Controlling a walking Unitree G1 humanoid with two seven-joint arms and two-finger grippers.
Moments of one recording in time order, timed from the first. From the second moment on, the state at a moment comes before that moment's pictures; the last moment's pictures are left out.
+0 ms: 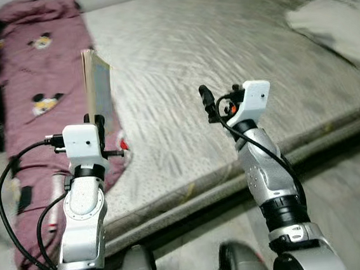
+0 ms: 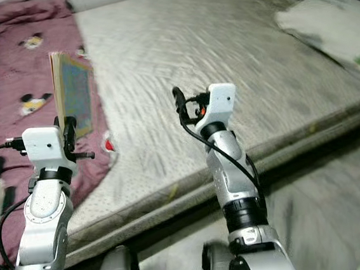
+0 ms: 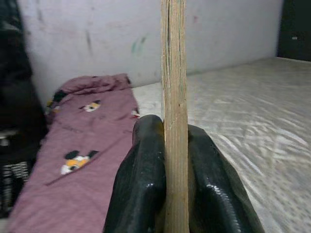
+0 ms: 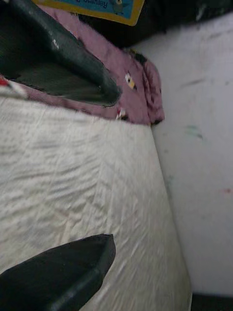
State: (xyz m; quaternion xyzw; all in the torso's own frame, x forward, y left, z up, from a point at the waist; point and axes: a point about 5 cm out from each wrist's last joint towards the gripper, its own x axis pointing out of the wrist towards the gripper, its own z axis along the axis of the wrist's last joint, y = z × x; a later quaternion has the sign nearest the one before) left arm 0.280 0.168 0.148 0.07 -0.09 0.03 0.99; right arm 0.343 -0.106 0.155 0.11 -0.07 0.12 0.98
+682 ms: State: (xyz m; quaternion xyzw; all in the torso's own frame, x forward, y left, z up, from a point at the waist) left arm 0.283 0.173 0.126 0.09 -0.04 0.05 0.99; right arm 0.339 -0.096 0.140 0.12 -0.05 0.12 0.98
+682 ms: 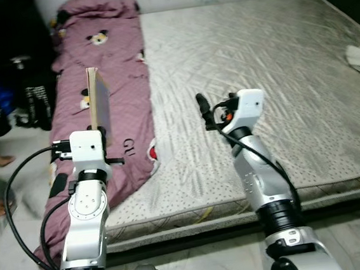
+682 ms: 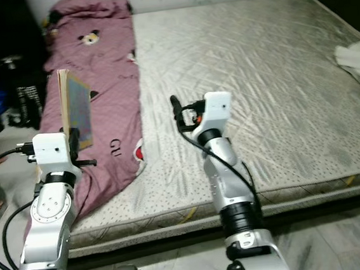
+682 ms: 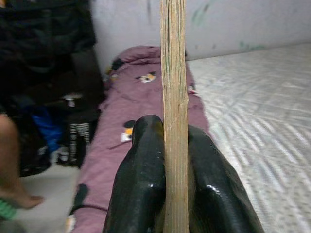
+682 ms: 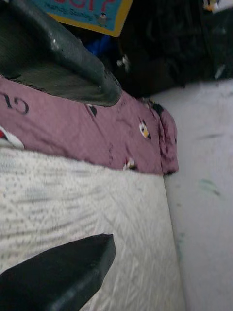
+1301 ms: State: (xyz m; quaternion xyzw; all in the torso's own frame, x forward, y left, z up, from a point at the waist) left arm 0.287 0.165 0.128 0.09 -0.04 0.04 0.99; right arm 0.340 -0.098 0.139 0.09 -0.05 0.13 0.99
